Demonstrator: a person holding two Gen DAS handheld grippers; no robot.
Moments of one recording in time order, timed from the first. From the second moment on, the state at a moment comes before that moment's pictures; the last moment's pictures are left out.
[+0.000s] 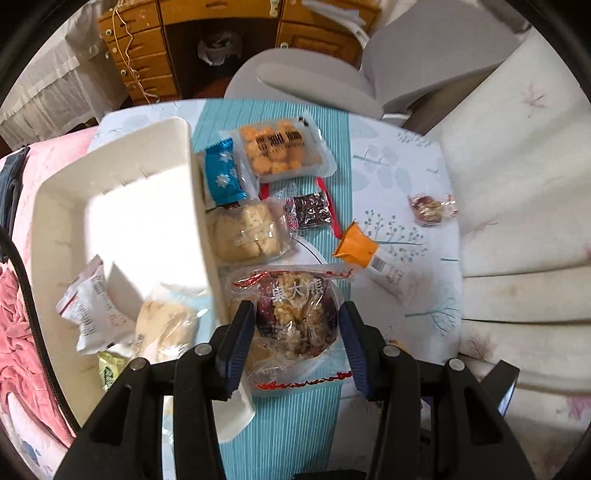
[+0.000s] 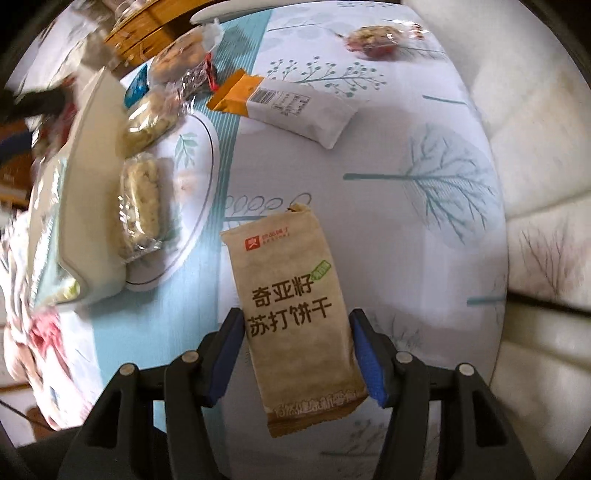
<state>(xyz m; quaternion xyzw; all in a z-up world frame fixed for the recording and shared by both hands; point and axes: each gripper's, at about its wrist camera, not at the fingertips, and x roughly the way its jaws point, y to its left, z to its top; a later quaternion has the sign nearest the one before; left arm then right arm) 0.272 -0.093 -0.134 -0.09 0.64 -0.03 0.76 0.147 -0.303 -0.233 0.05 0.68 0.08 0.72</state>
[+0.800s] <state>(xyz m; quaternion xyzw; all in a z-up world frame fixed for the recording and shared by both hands) 0.172 0.045 -0.052 -0.12 0.57 -0.10 0.81 0.135 -0.194 -0.109 0.15 0.60 0.05 0.78</state>
